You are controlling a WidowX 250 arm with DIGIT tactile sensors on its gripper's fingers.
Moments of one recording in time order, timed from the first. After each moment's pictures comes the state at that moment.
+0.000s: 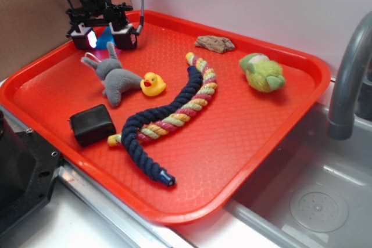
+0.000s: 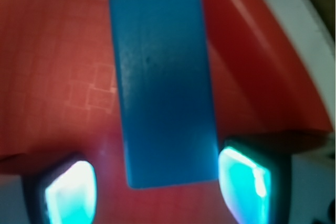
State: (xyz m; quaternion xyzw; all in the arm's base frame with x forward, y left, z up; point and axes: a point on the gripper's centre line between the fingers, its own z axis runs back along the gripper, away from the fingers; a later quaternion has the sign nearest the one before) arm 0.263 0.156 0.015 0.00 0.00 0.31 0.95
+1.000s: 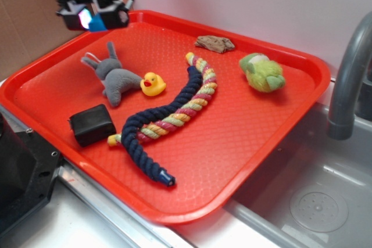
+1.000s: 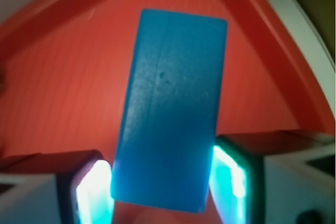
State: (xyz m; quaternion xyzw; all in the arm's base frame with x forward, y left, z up) arm 0.227 0.086 0.101 -0.04 -0.04 0.25 0.97
